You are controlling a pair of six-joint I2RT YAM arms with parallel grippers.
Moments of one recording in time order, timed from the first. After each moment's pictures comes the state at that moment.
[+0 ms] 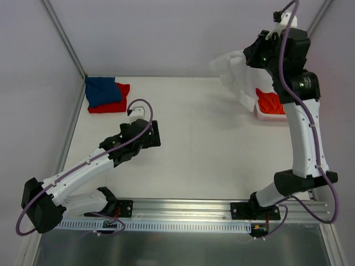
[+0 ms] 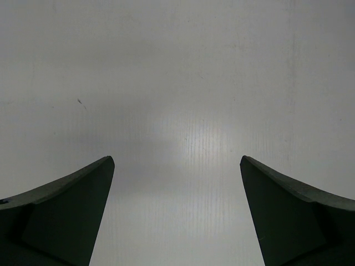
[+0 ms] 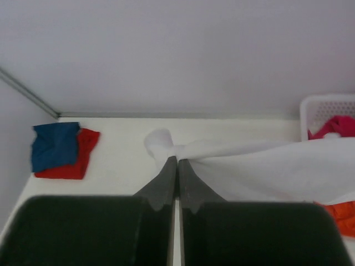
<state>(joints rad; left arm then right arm) -0.75 1.07 0.85 -0.54 -0.50 -0.62 0.22 1.58 2.10 -0.76 0.03 0.27</state>
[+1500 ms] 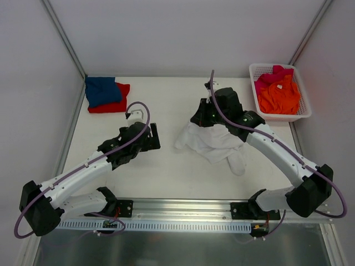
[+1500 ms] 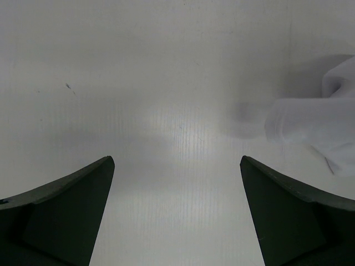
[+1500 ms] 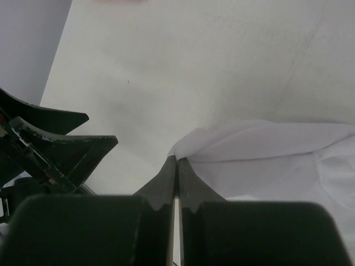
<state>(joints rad) -0.75 1.03 0.80 -0.54 -0.45 -0.68 0.65 1.33 1.25 -0.49 -0.14 0.48</state>
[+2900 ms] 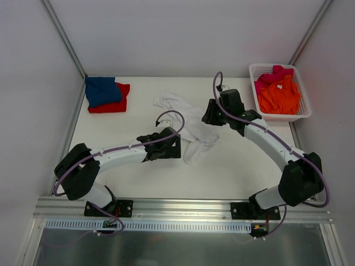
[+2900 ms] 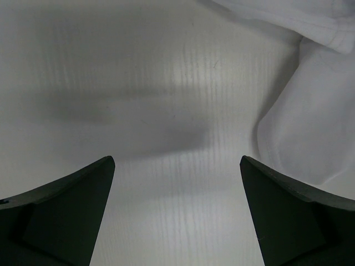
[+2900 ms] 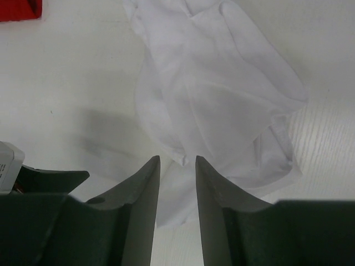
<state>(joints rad) -0.87 1.50 0.86 -0.39 -0.34 -0.77 0.47 1.47 1.18 -0.42 -0.08 0.47</state>
